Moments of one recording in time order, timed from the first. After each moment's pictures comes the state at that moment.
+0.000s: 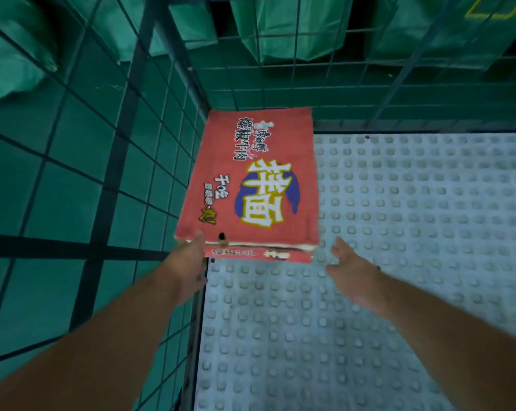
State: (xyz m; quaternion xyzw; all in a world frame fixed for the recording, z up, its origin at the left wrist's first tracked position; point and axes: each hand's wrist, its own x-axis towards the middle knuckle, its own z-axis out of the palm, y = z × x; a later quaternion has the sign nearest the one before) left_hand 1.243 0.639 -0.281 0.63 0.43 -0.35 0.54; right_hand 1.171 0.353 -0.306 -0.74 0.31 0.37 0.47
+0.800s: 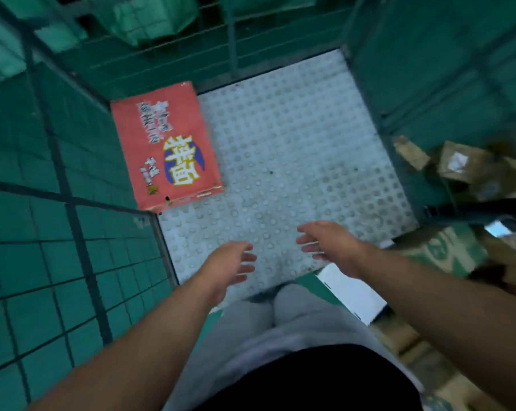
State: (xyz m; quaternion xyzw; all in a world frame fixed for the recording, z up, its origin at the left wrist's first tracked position) left_hand 0.964 0.510 -0.068 0.68 0.23 -0.56 0.41; right_hand 0.871 0.307 -0.061 -0.55 0.52 0.26 0.60
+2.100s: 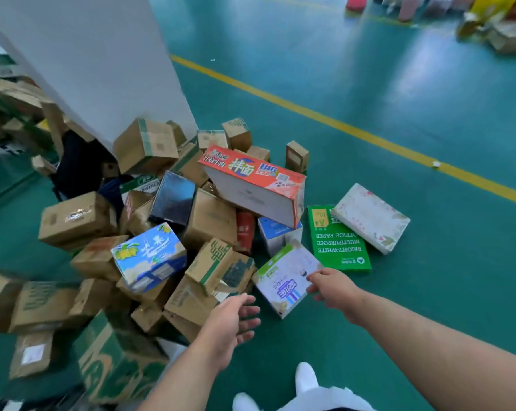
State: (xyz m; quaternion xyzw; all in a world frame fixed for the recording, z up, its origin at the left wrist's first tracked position) left_hand 0.131 0.427 0.066 0.51 -0.51 -0.68 -0.14; right_hand -0.021 0.612 0.033 0.11 0.78 -0.43 0.44
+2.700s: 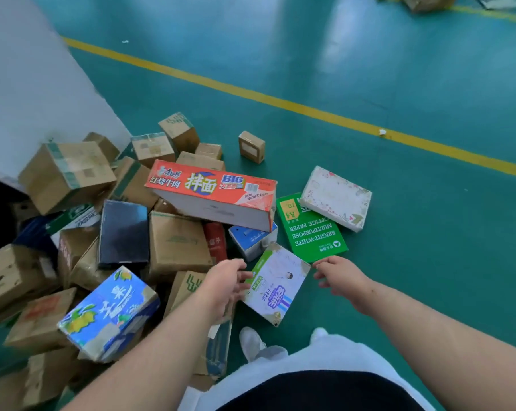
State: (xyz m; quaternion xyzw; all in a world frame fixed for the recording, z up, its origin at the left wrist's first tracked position) left_hand -0.086 0.322 0.035 0.44 -0.59 -0.62 -0.26; right_hand -0.124 0.568 0.023 0.24 0.77 -0.45 0.38
